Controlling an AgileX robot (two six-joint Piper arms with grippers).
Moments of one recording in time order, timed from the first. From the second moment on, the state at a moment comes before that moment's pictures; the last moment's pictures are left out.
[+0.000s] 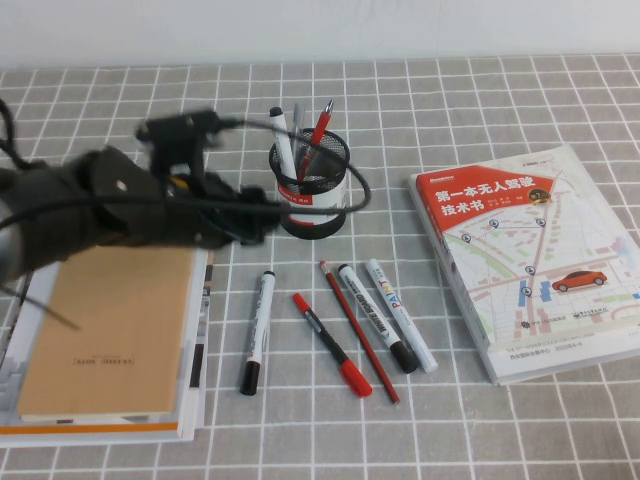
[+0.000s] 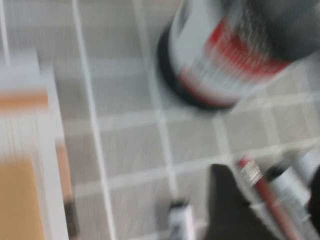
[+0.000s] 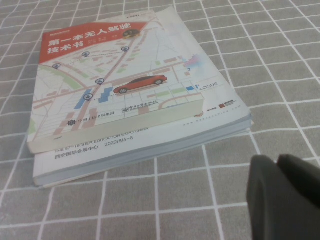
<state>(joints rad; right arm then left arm) 0.01 -0.01 0.03 0.06 0.37 0.11 -0.43 1.69 -1.08 -0.58 0.32 0.31</state>
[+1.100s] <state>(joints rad) 0.01 -0.01 0.03 0.06 0.37 0.11 -0.43 0.47 -0.55 -0.57 0.54 0.59</state>
